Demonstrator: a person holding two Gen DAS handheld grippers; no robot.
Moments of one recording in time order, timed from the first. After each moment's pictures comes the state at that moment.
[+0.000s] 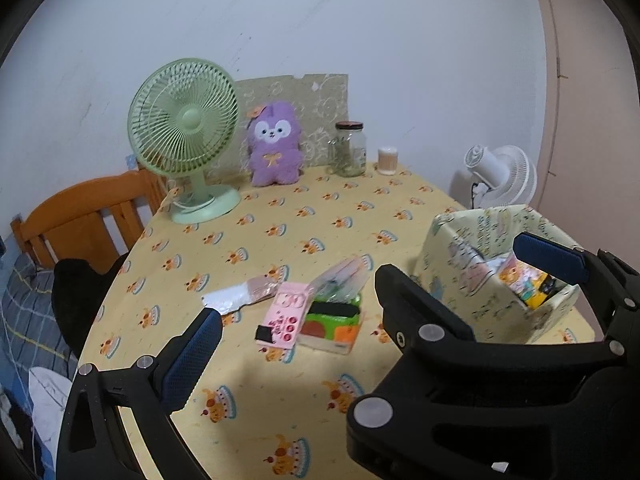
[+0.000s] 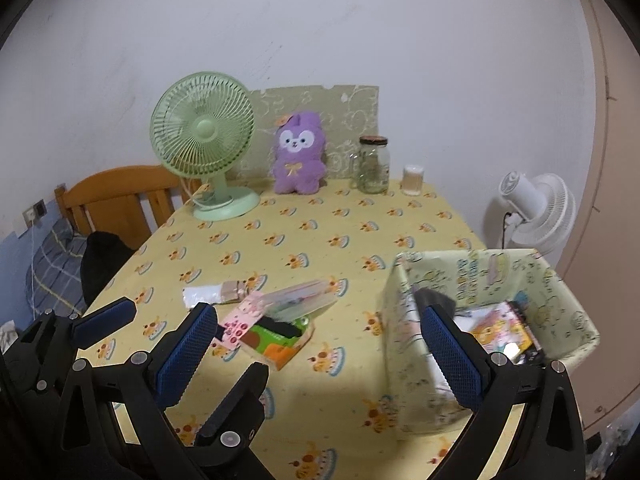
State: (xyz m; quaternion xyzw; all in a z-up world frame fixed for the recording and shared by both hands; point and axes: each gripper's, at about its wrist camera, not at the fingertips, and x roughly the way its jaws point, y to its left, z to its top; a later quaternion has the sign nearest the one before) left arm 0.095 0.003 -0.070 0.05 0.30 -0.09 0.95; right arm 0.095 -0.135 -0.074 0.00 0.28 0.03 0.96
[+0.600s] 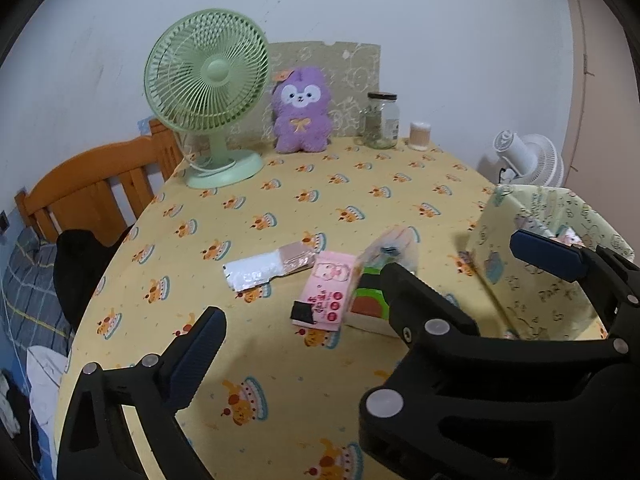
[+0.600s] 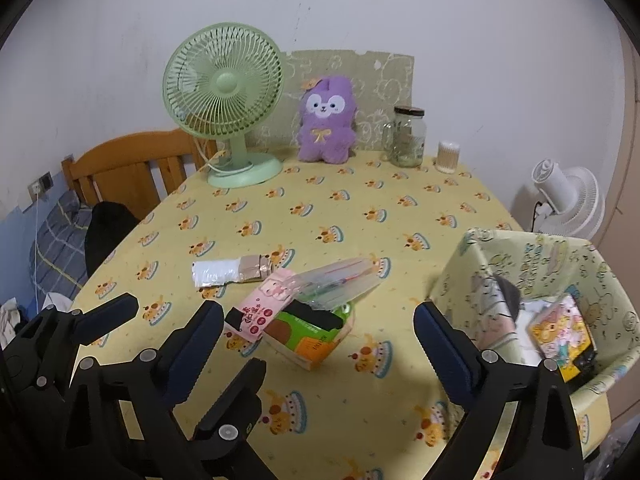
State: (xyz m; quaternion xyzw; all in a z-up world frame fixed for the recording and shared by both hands) left arm 0.125 0.037 -0.108 0.03 0.33 -0.07 0.94; right arm 0.135 -0.100 -0.111 -0.02 0.32 0.05 0.95
